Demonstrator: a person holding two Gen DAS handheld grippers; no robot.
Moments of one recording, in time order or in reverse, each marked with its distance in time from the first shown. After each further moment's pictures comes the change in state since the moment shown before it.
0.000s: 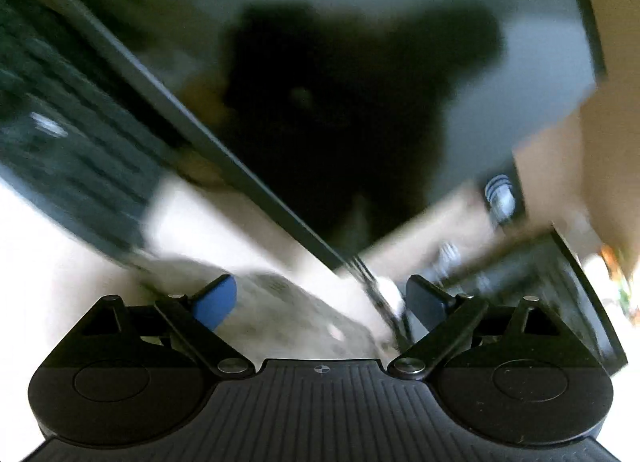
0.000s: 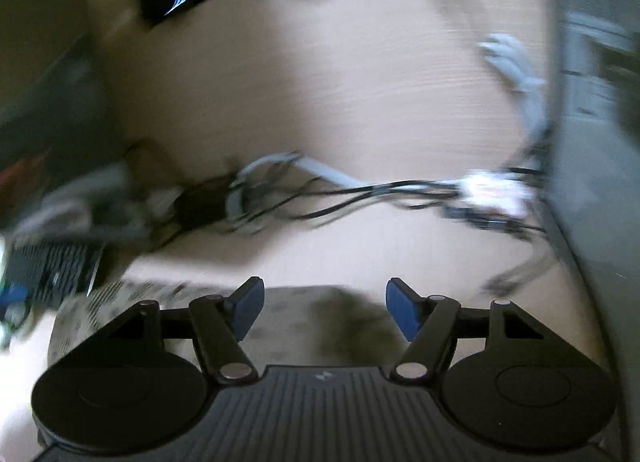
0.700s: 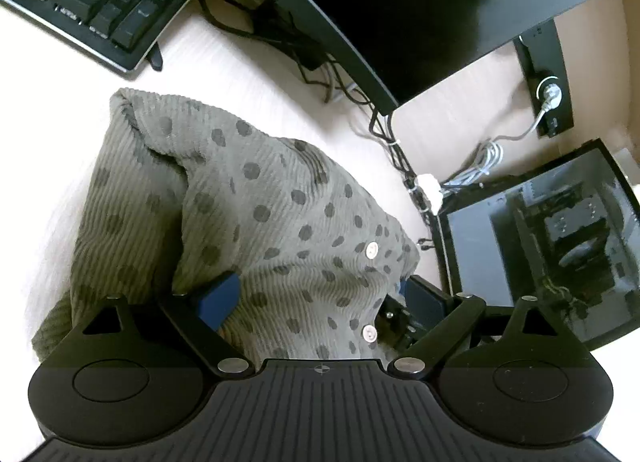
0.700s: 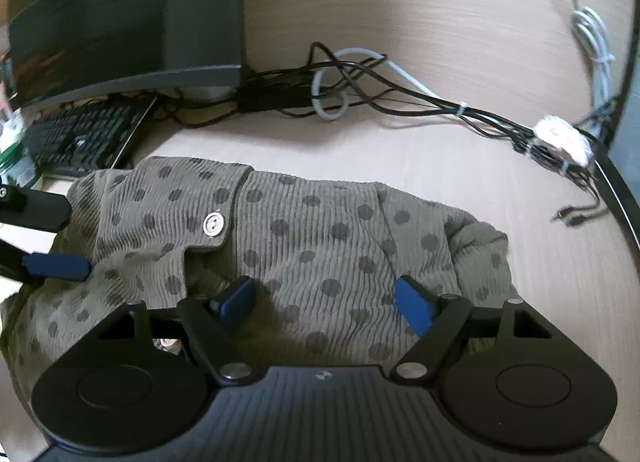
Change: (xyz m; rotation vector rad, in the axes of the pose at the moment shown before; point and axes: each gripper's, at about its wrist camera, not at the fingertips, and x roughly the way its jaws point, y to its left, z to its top) left arm 0.031 0.024 -0.073 -0.078 0.175 0.107; right arm 0.002 0.042 -0.073 -0.146 0.130 -0.021
